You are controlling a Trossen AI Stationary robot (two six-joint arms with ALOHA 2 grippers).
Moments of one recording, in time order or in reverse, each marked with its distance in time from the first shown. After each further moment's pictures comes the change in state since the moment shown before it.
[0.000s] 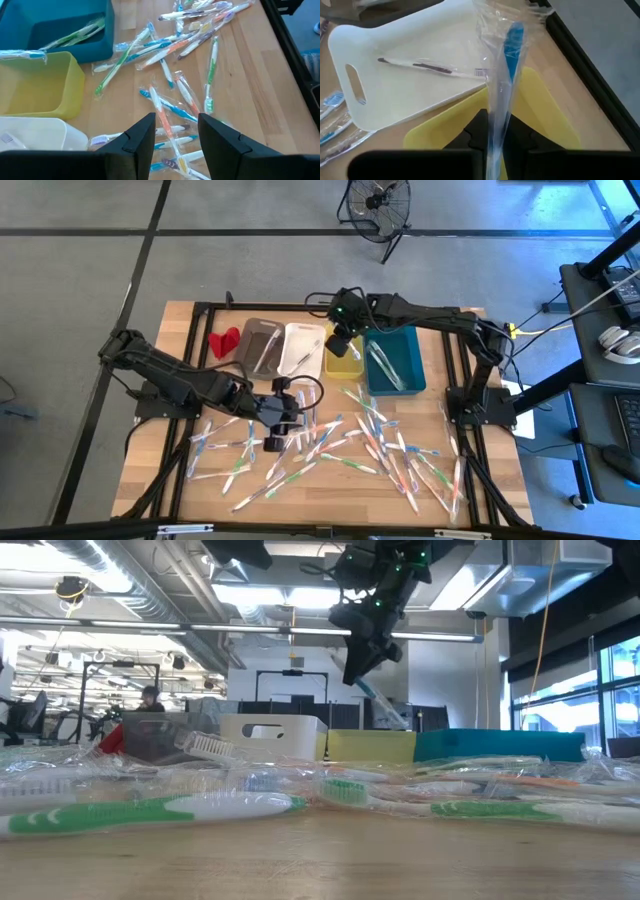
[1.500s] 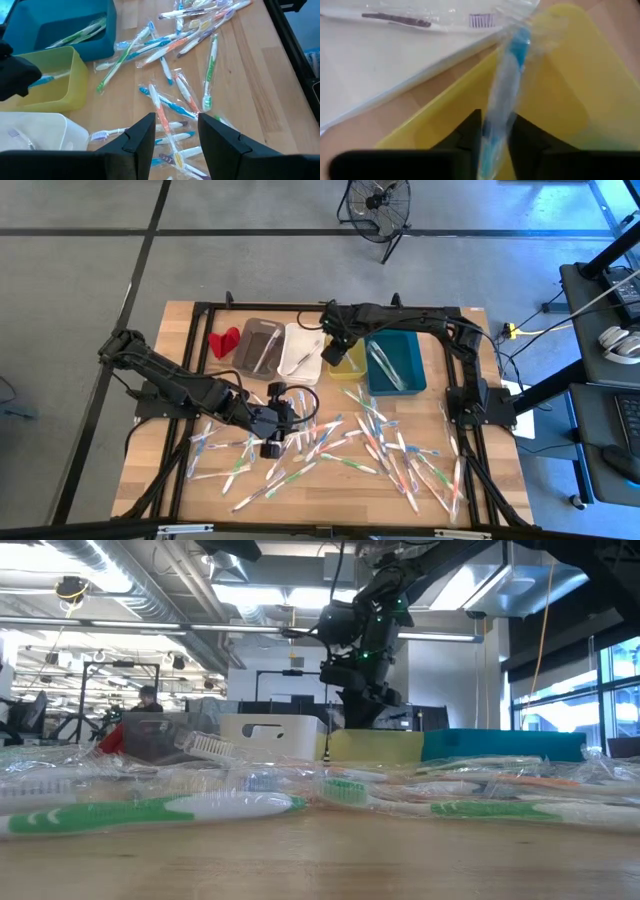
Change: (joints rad) left arm -0.068 0.000 0.000 -0.022 -0.086 -0.043; right arm -0.016 0.199 -0.001 -0.025 -0.052 0.066
